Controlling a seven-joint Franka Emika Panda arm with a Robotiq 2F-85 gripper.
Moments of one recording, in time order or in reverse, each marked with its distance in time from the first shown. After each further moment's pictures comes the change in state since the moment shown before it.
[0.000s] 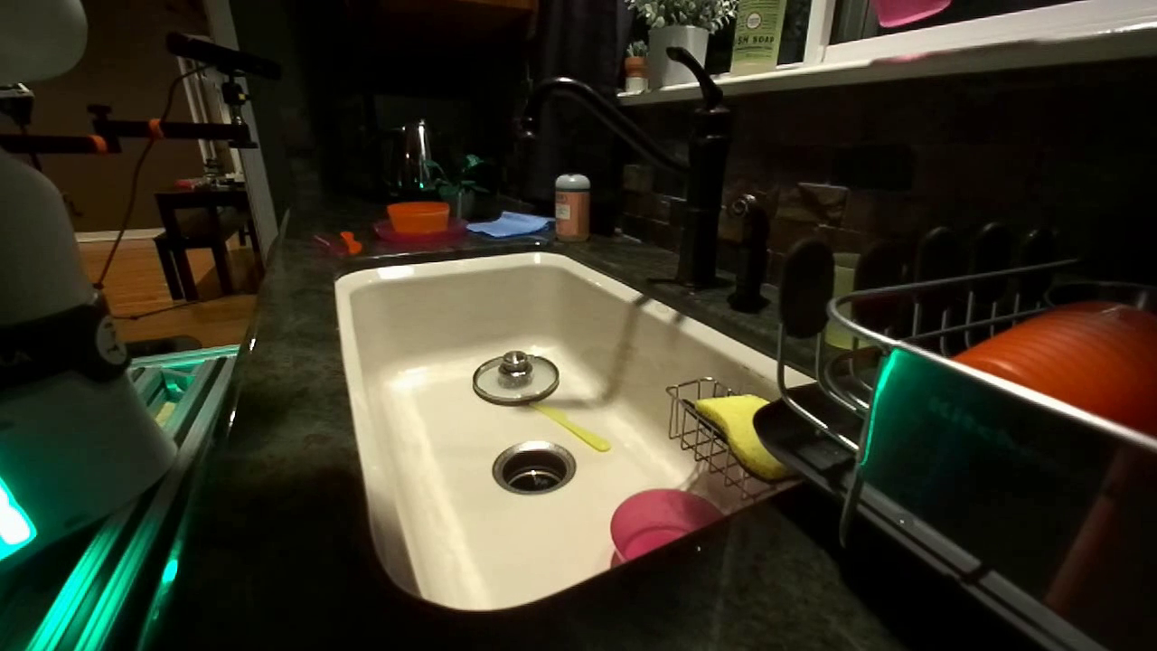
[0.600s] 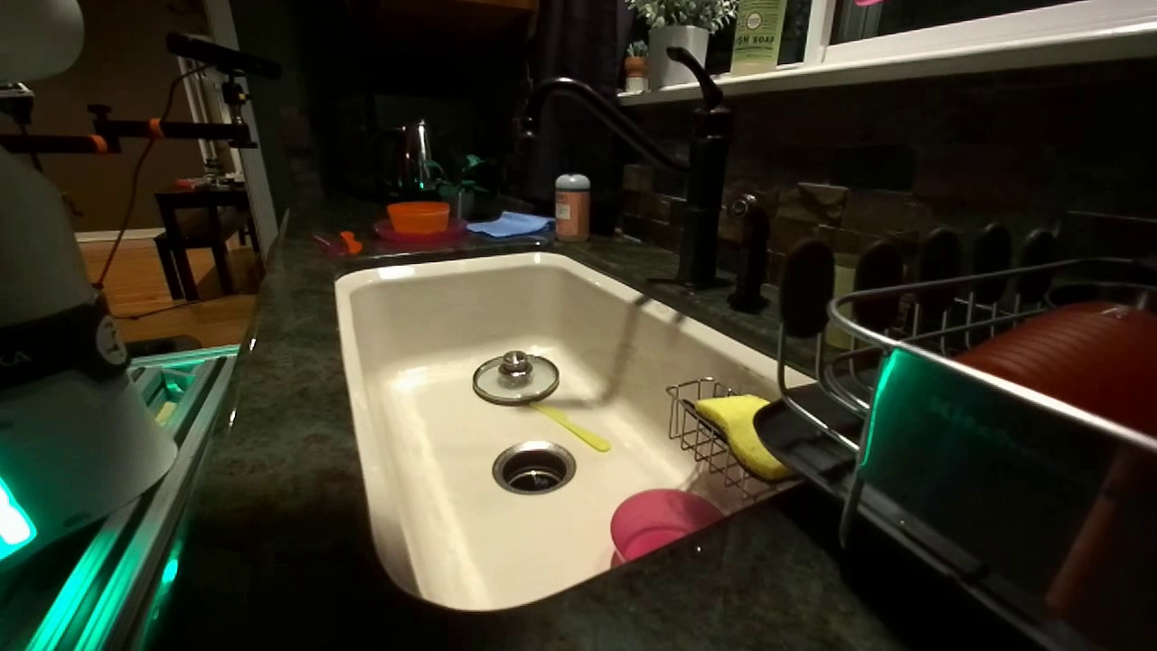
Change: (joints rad) arm 0.024 -0.182 -0.029 -0.200 -0.146 0.000 -0.245
